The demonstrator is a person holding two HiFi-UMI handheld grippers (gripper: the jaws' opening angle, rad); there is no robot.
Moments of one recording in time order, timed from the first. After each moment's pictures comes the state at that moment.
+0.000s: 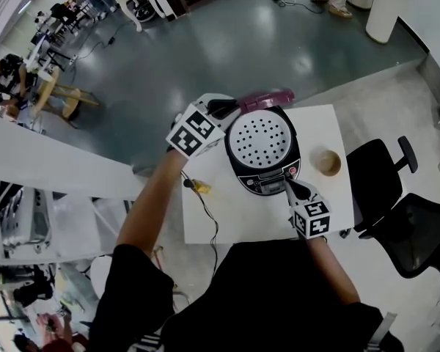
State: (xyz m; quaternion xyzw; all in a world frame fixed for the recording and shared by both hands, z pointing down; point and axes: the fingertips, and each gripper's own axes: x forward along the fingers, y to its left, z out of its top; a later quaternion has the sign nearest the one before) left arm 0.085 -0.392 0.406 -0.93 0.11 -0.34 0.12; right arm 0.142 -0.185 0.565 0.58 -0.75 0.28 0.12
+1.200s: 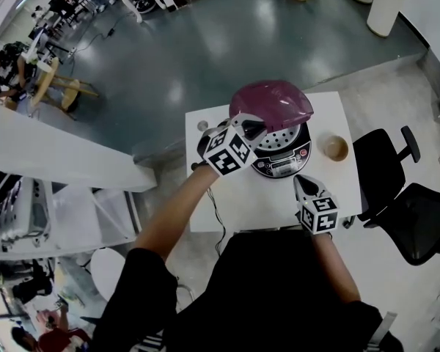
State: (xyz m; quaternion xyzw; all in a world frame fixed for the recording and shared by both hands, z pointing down) left arm 0.082 -0.293 0.488 -0.92 0.05 -0.37 0.14; right arm 0.121 -0.149 0.581 0.60 -0.73 0.29 0.12
